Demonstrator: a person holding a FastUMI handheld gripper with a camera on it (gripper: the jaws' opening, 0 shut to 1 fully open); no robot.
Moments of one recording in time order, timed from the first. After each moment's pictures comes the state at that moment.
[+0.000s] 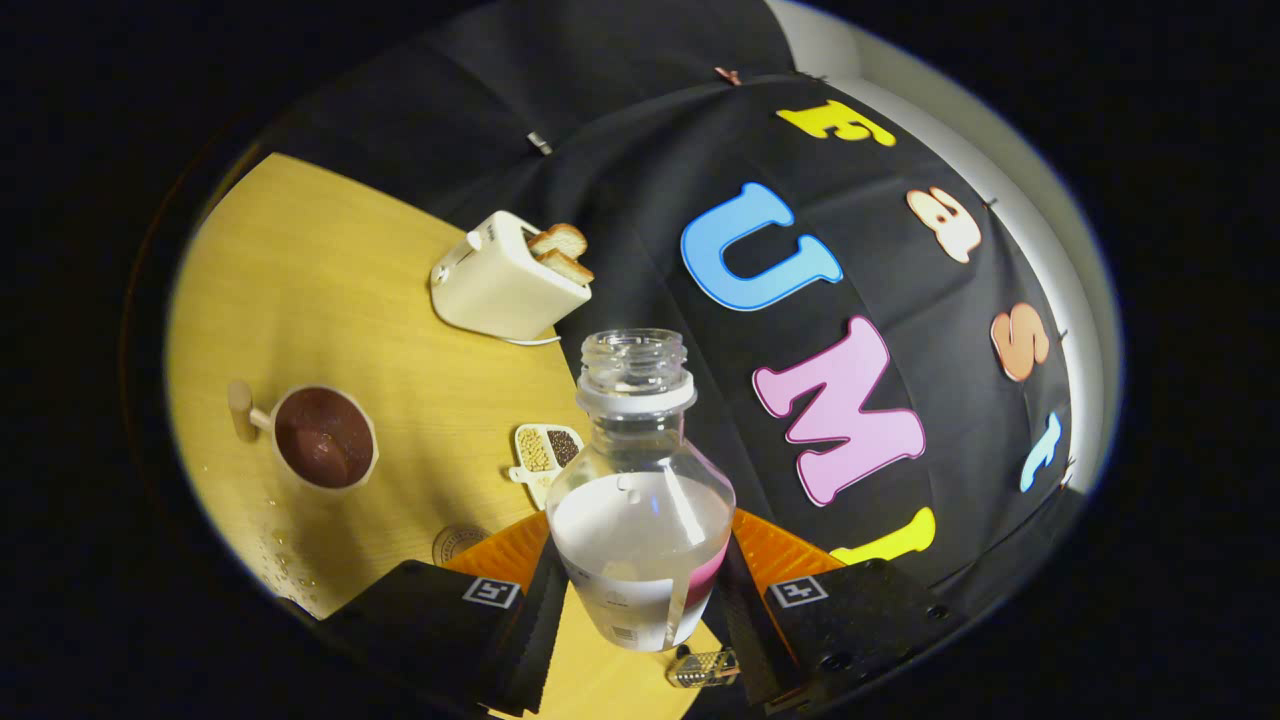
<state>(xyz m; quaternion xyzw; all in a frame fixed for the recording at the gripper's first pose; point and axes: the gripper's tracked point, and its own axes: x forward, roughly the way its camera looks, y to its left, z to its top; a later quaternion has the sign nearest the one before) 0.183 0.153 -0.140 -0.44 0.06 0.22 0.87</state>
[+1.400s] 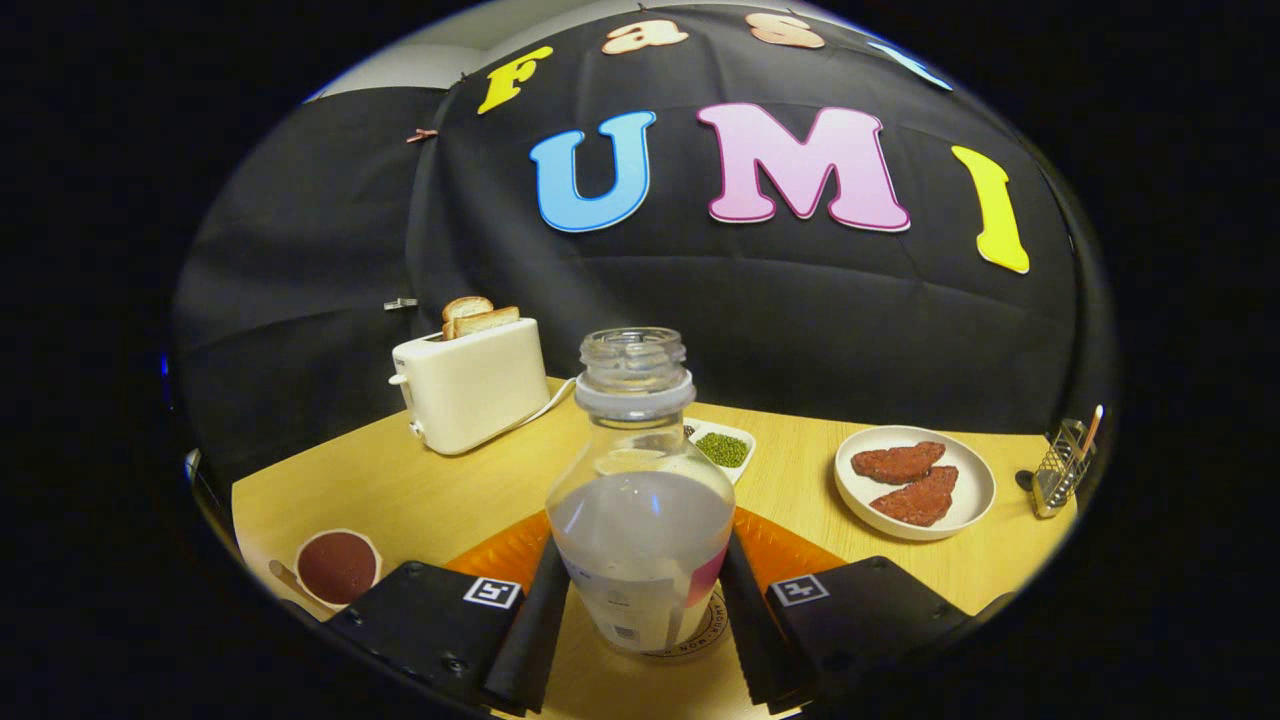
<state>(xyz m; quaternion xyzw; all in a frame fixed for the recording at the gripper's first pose) 0.233 0.150 -0.285 0.03 0.18 0.23 0.95</state>
